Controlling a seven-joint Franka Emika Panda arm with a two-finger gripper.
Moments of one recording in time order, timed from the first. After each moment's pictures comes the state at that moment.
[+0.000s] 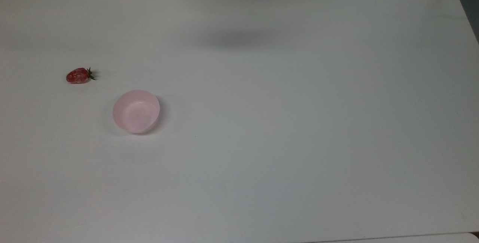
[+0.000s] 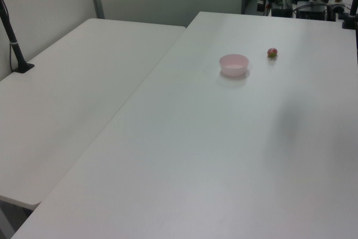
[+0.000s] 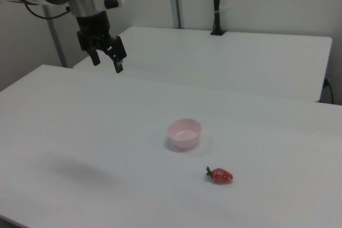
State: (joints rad) arm 0.01 -0.03 -0.02 -1.63 0.00 1.68 0.10
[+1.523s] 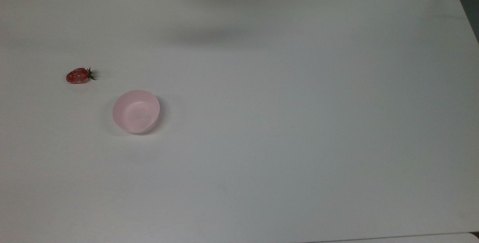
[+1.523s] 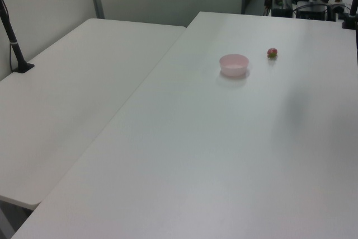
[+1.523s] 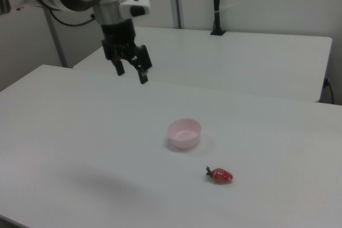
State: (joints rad) arm -0.11 -0.02 -0.04 -1.64 -0.03 1.68 0.03
